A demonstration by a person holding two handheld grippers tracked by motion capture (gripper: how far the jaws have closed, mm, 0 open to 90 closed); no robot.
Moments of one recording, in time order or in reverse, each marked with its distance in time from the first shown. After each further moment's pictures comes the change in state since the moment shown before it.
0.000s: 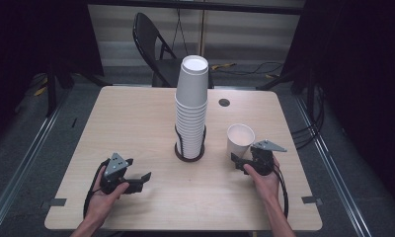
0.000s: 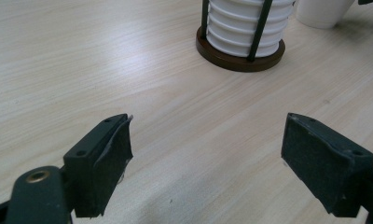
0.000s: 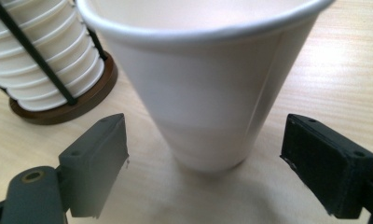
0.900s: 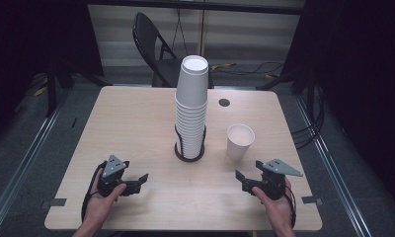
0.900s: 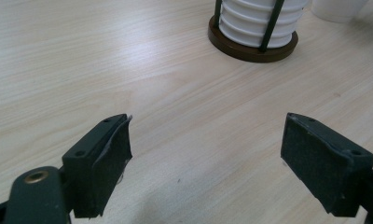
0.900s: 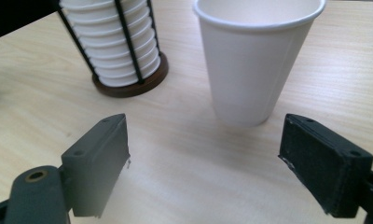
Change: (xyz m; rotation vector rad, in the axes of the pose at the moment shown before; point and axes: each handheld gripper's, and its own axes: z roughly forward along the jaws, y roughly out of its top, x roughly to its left) left arm 0.000 -0.005 -0.007 0.027 0.043 -0.038; right arm 0.032 -0.021 -0.075 -0.068 0.047 -0.044
